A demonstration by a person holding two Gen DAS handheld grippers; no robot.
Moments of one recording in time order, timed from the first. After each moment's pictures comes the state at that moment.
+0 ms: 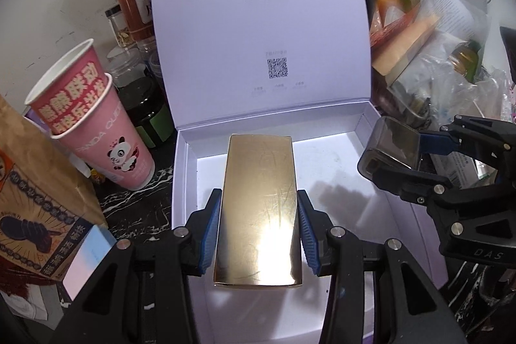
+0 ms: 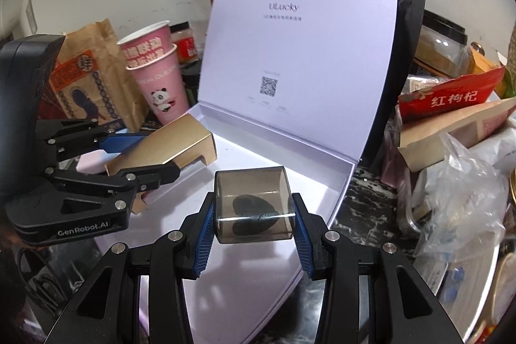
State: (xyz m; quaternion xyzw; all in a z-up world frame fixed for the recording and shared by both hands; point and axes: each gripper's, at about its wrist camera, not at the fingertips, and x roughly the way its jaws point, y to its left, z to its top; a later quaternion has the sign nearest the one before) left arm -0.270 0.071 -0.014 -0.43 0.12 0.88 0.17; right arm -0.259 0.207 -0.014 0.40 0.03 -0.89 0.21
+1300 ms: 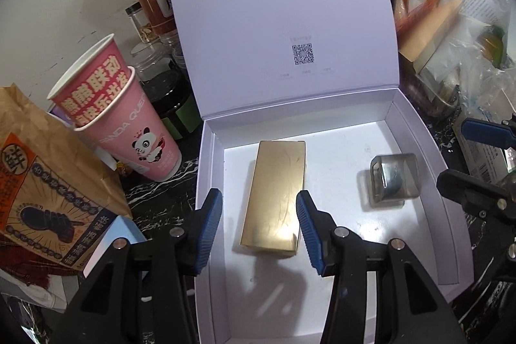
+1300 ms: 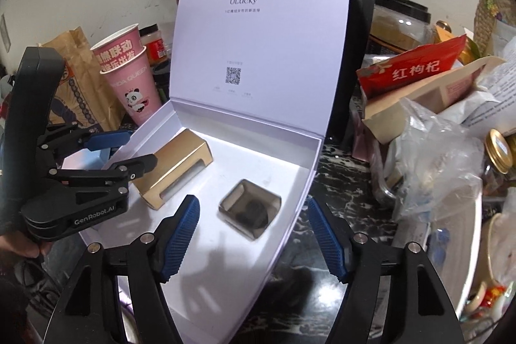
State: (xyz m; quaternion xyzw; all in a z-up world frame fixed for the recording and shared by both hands) left arm -0.263 0.074 -0.010 -0.43 0.16 0.88 0.11; right arm -0.228 0.215 0.000 0.41 0.01 -0.90 0.13
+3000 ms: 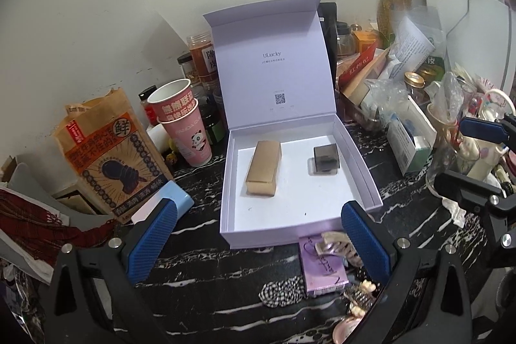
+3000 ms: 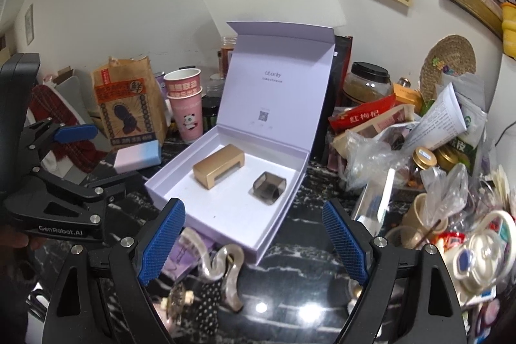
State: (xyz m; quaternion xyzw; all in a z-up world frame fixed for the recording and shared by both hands) left arm -0.092 0.038 0.080 -0.33 0.13 0.93 0.11; right arm -0.056 0.204 0.085 0.31 0.04 -0.94 0.12
